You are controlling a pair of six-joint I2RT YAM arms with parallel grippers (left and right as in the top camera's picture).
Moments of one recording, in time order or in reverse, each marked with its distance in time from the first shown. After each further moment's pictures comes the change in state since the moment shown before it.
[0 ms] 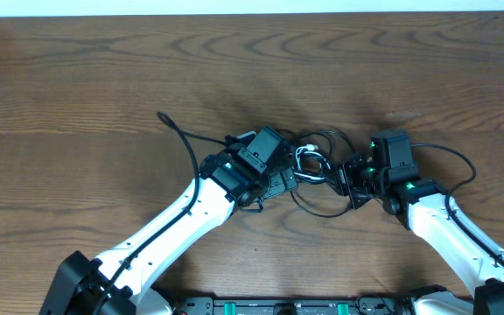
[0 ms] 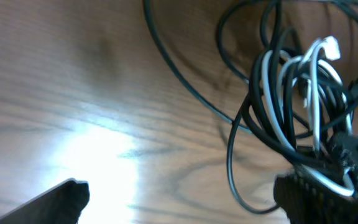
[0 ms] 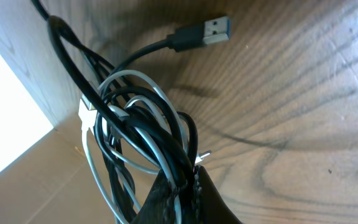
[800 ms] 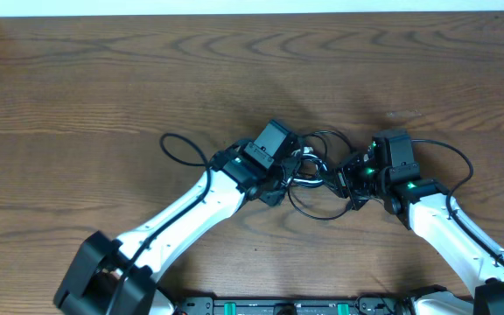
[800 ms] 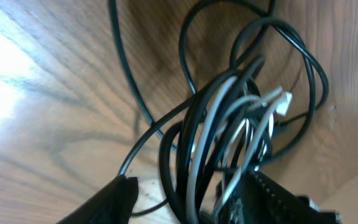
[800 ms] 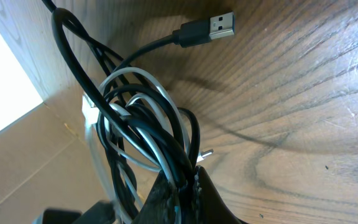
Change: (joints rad) left arm 0.003 0.088 0.000 0.208 0.154 -0.680; right arm -0.008 0.000 0.000 -0.003 -0.074 -0.111
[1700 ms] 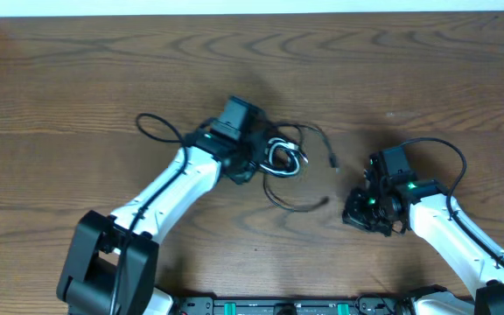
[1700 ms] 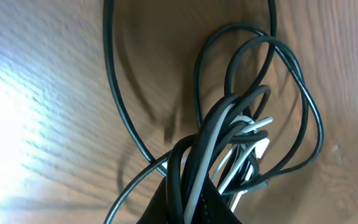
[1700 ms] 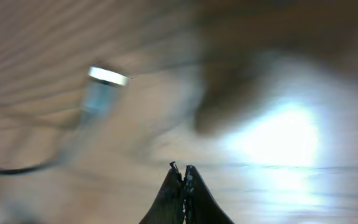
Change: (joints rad) left arm 0.241 0.068 -0.001 0.021 0.065 0.349; right arm -0.002 -0.006 0.001 -0.464 0.251 -0.737
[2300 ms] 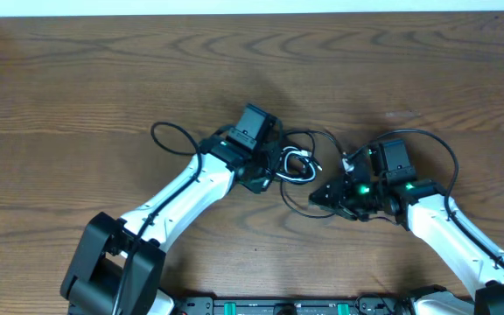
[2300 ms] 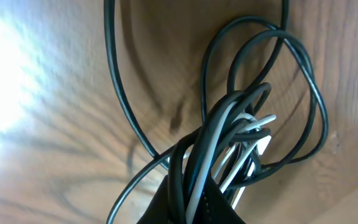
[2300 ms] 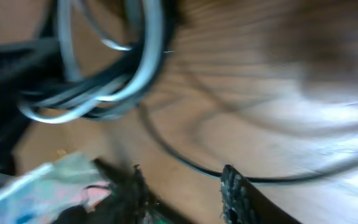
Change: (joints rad) left arm -0.110 0.000 0.000 0.000 0.021 -0.265; right arm 0.033 0.000 -0.001 0.287 -0.423 0.088
